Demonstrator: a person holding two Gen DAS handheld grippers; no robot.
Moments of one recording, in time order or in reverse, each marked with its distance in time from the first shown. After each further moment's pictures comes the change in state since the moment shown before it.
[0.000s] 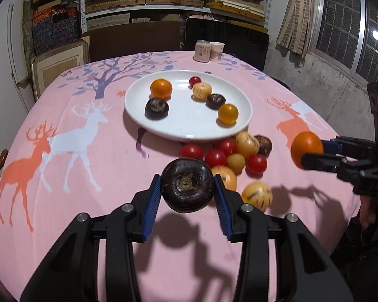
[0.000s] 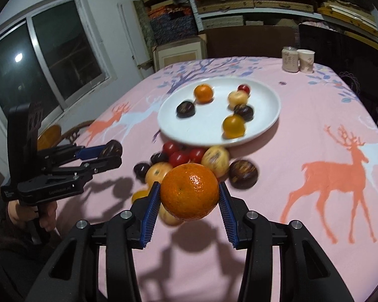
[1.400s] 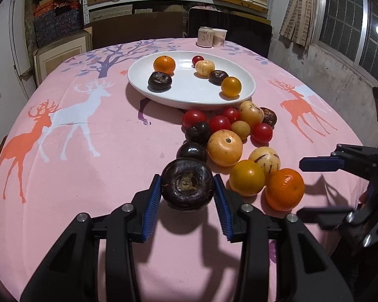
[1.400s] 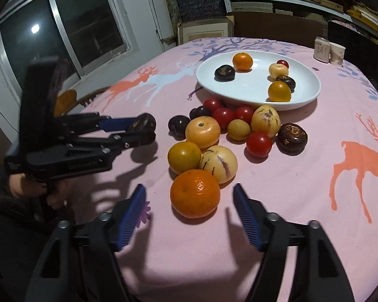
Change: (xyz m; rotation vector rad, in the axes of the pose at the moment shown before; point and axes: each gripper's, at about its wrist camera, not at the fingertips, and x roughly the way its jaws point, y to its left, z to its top) left arm 0.003 -0.003 -0.047 -0.004 0.043 0.024; right arm 0.027 0.053 -0.051 -0.136 0.138 0.060
